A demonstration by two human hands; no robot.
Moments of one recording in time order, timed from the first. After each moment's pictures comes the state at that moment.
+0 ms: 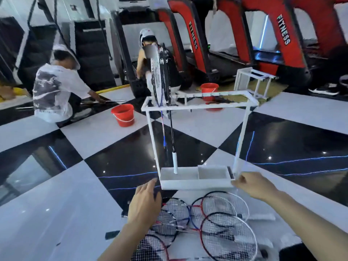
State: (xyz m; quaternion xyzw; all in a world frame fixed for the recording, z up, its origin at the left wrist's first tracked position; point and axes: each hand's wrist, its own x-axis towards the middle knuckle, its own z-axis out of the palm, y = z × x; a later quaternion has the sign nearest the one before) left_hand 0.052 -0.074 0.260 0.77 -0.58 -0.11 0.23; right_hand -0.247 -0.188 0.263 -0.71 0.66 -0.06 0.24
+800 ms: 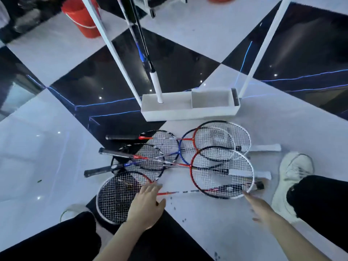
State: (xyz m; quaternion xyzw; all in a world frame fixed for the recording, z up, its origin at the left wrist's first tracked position) left_hand 0.021 -0.067 0.037 0.74 -0.60 -0.31 -0.05; right_hand -0.299 -0.124 -0.028 -0.21 0.78 -0.05 0.59
